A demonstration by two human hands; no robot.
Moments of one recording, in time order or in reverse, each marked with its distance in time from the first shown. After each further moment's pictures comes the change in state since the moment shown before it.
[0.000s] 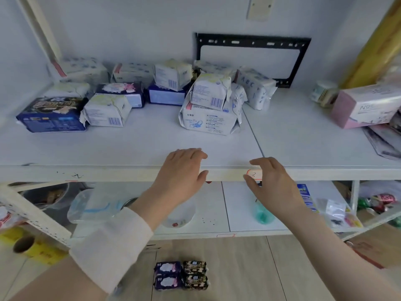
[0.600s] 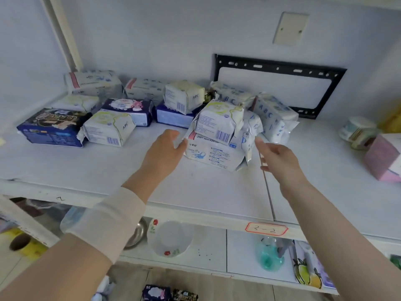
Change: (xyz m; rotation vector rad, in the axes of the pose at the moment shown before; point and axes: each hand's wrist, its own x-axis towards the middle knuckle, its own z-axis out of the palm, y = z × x) left_hand 0.117 -0.055 -0.012 -0.502 0.206 -0.615; right_hand 0.161 0.005 -0.018 0.696 -0.142 0.402
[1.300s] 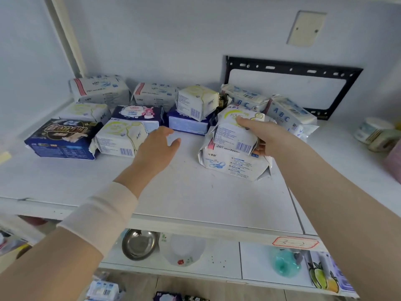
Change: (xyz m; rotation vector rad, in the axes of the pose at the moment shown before) left_hand 0.053 -0.047 -0.040 0.108 0.000 0.069; right_hand 0.056 -0.077 0.066 0.172 -0.183 0.246
